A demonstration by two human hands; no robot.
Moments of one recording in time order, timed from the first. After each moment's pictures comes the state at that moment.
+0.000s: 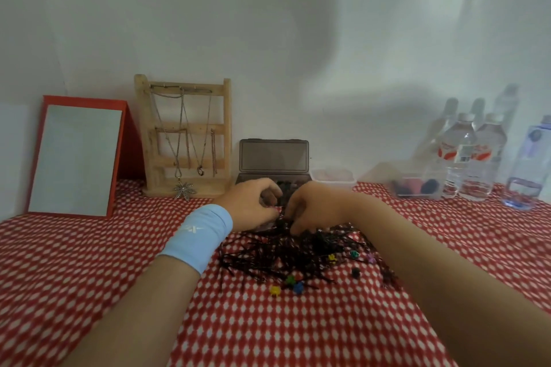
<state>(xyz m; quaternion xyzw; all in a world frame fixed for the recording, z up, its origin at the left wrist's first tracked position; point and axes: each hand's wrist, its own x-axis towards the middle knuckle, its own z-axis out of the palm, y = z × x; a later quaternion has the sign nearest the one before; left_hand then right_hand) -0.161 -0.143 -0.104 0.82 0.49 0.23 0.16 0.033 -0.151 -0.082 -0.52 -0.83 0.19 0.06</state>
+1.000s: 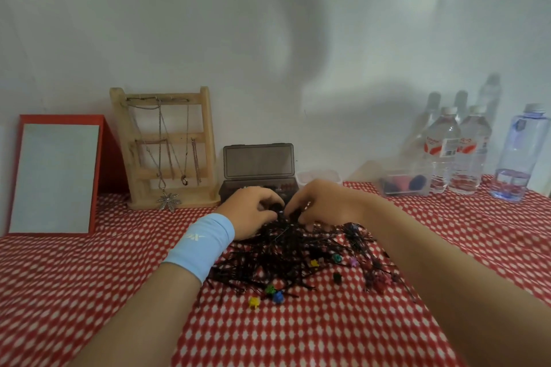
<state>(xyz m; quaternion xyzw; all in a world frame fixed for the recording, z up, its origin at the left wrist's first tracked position) -0.125 -0.133 -0.107 0.83 0.49 0.22 0.15 0.081 -0.153 -0.076 -0.52 -0.81 0.24 0.13</state>
